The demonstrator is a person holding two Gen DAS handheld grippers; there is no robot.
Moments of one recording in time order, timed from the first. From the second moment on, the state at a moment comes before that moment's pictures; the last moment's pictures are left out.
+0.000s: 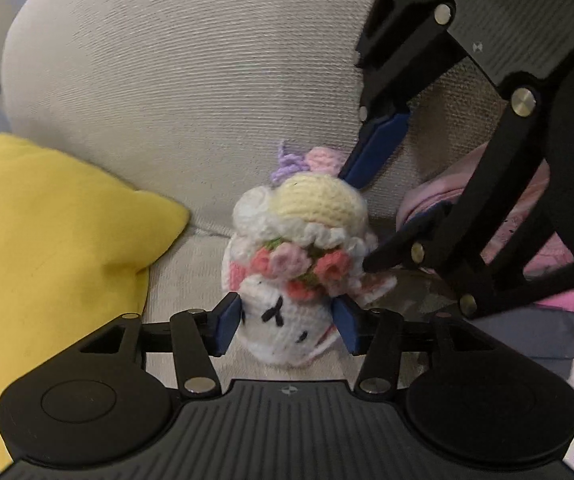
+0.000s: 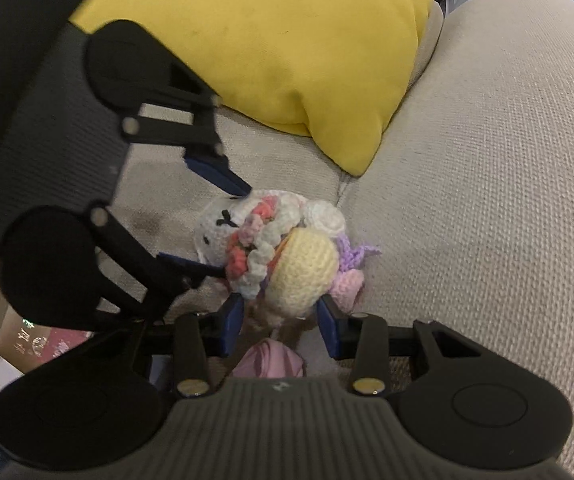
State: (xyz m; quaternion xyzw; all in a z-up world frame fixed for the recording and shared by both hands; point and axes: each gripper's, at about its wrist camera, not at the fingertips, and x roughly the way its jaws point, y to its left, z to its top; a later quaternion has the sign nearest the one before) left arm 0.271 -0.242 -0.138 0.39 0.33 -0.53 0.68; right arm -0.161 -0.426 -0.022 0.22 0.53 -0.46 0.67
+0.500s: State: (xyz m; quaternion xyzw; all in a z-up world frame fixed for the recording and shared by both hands) left arm 0.271 -0.221 -0.128 0.35 0.40 -0.45 0.72; right arm -0.161 -0.425 -0.019 0.26 0.51 -0.47 0.67
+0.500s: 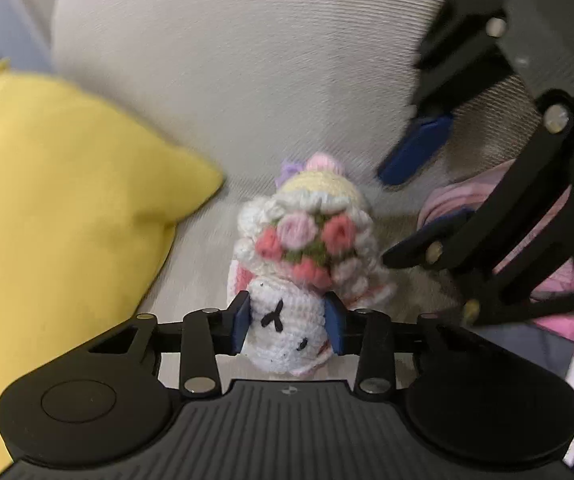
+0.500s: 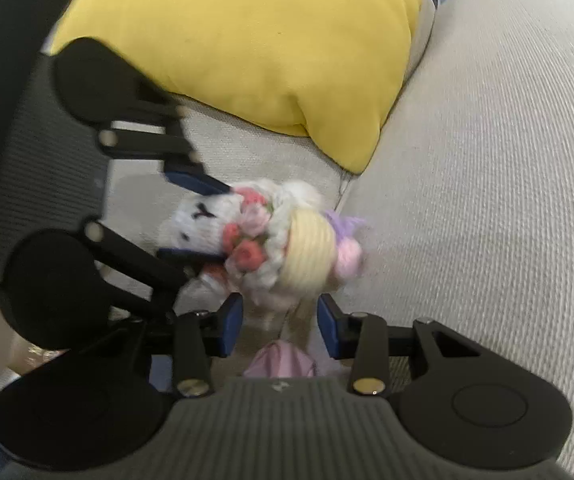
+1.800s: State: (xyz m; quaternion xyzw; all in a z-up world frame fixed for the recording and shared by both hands) left arm 0.142 -0.034 -0.010 0.19 0.40 -0.32 0.83; right arm -0.098 -0.301 0.017 0.27 0.53 -0.45 0.67
